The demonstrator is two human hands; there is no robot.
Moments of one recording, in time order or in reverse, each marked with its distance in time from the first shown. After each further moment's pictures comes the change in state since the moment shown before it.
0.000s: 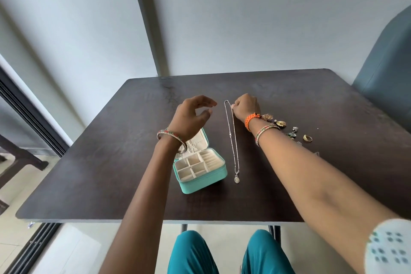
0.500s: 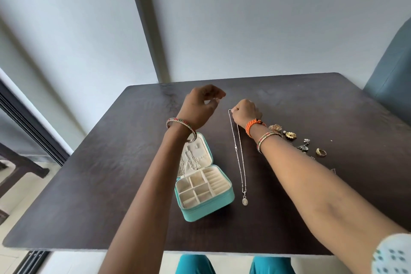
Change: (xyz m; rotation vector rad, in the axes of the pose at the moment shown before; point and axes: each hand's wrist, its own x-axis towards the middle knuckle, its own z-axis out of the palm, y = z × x) left_hand 0.063 0.001 0.002 -0.007 0.010 0.035; right_hand 0.033 -0.007 0.023 -0.055 0.050 0.007
